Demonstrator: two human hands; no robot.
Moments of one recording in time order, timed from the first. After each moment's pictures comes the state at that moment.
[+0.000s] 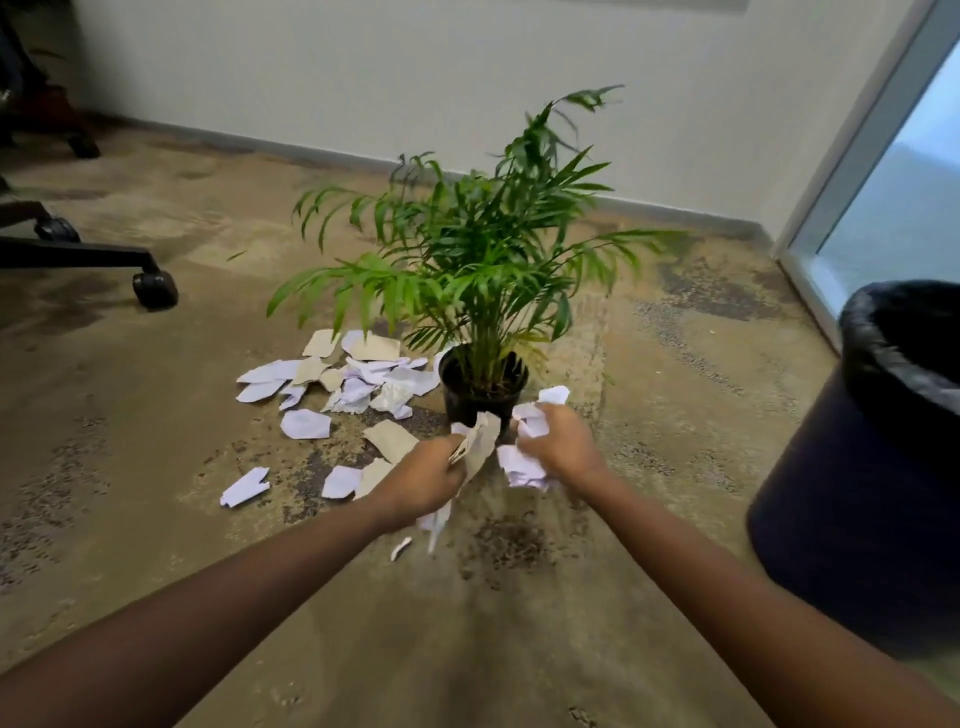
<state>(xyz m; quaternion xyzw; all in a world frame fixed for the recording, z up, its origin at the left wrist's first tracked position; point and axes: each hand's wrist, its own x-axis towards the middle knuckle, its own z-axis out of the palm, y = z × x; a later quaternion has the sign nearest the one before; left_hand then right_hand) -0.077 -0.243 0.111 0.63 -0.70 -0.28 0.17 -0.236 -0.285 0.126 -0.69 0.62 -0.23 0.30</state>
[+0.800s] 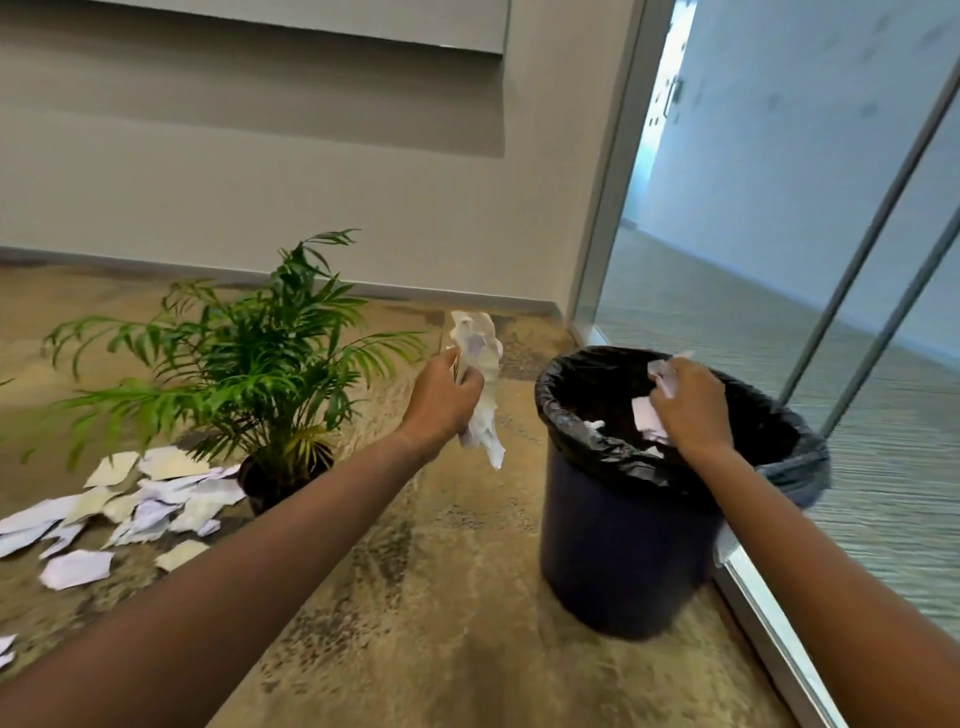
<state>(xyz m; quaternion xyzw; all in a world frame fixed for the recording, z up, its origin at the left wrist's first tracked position) -0.290 -0.256 0.271 0.46 -0.64 -0.37 0.48 -0.529 -0.240 0.268 -0.52 0.77 -0.38 -0.04</state>
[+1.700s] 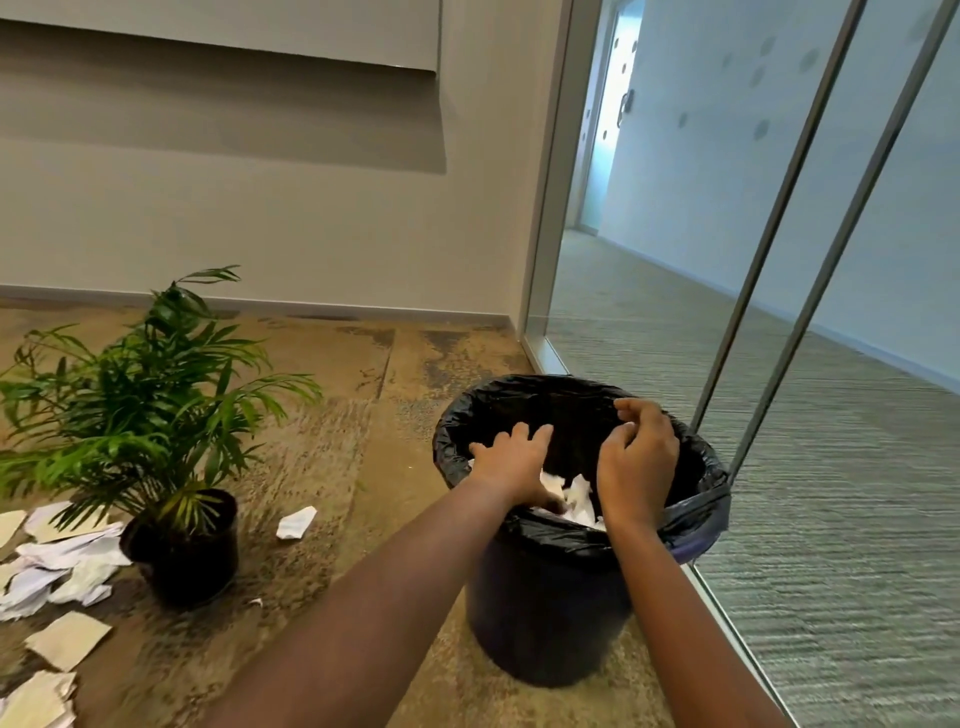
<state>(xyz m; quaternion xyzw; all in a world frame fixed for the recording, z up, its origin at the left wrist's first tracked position) -0.457 -0.278 0.253 0.46 -0.88 -0.12 0.02 -0.556 -0.228 0.252 -0.38 0.70 -0.61 -0.07</state>
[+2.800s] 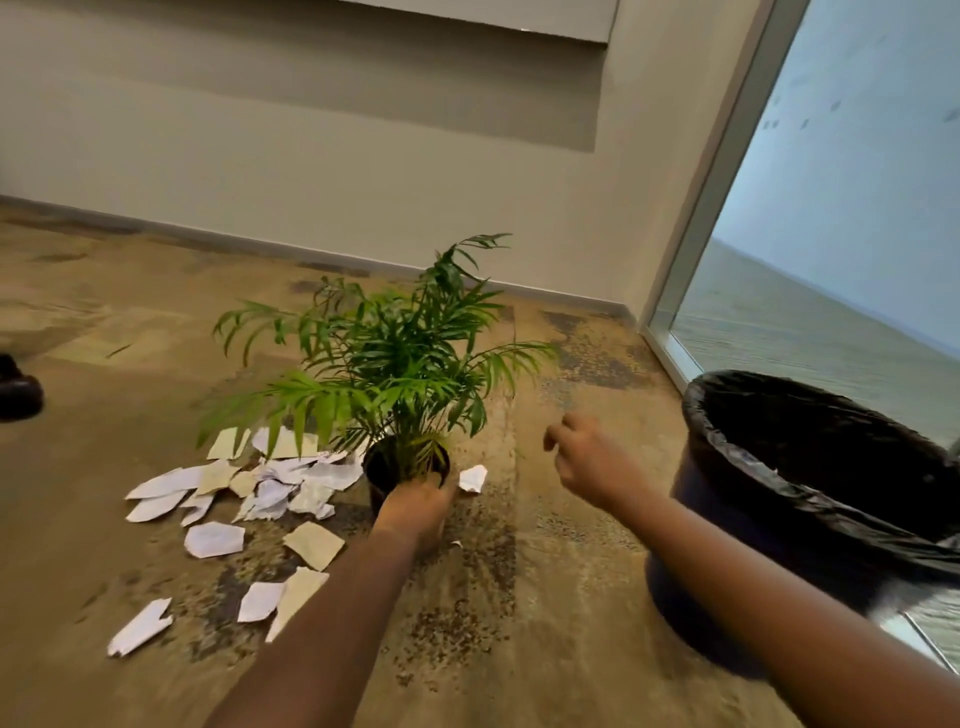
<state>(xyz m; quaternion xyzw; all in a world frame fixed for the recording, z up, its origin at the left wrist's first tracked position) -0.120 -0.301 0.145 0.57 -0.82 -0.05 -0.07 -0.318 -0.289 0.215 -0.79 0.60 -0.12 -0.07</state>
